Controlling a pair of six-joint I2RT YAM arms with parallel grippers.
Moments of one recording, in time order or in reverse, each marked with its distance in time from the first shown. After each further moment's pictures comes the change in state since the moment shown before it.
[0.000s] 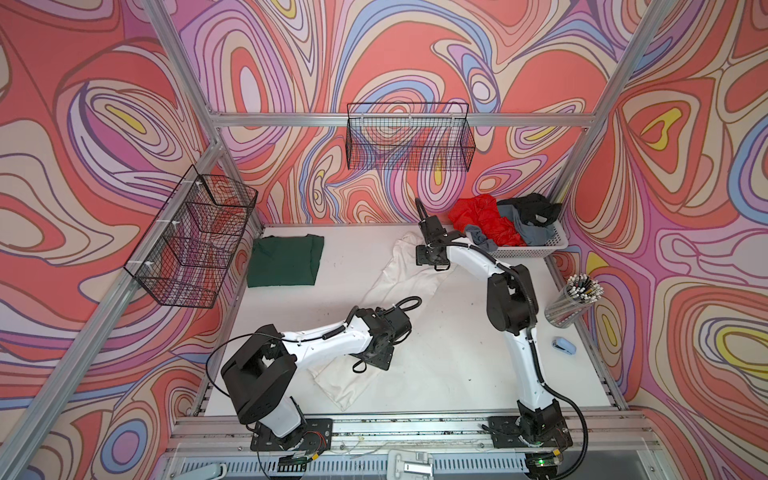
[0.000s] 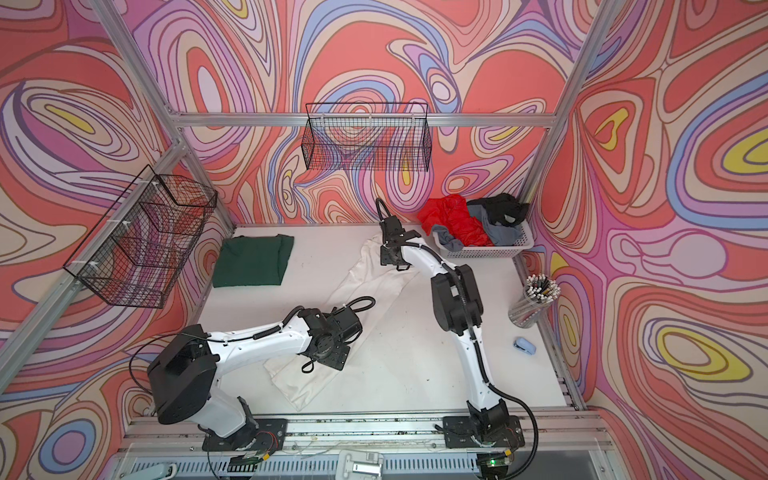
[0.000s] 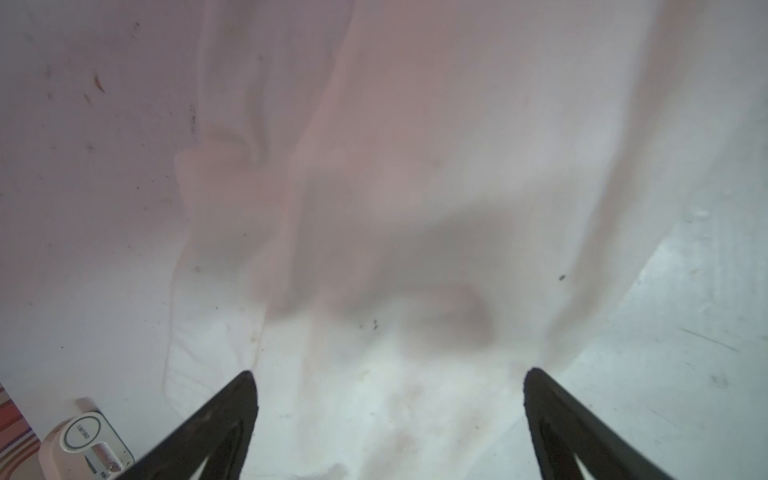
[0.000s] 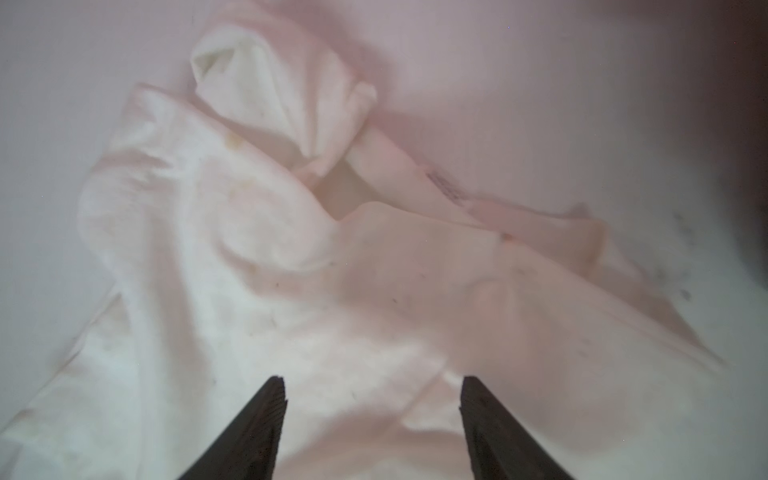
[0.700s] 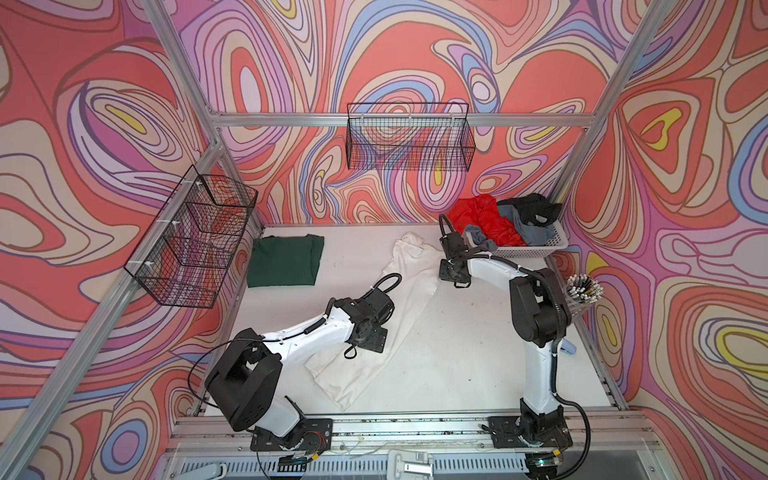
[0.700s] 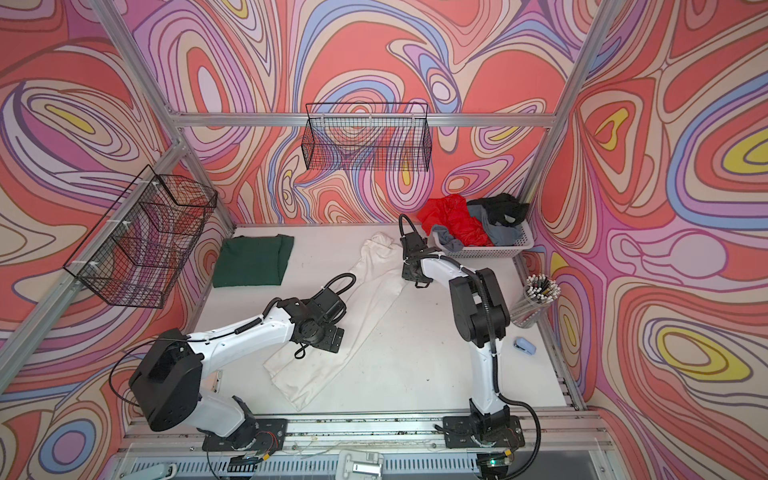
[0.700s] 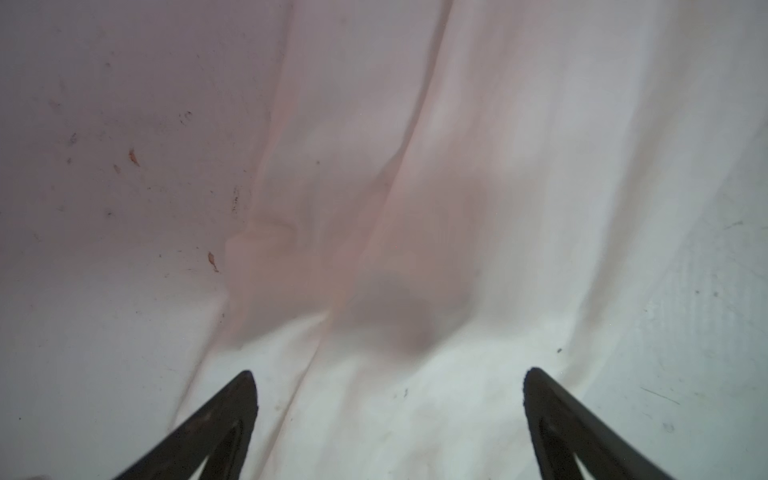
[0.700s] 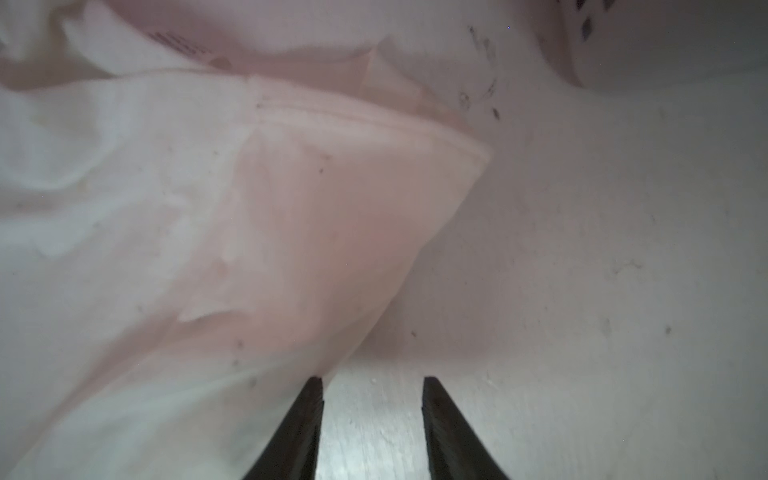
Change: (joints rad) left arm 0.181 -0.066 -0.052 0.145 0.100 0.136; right arm -0.063 -0.097 -0.342 0.140 0.046 0.113
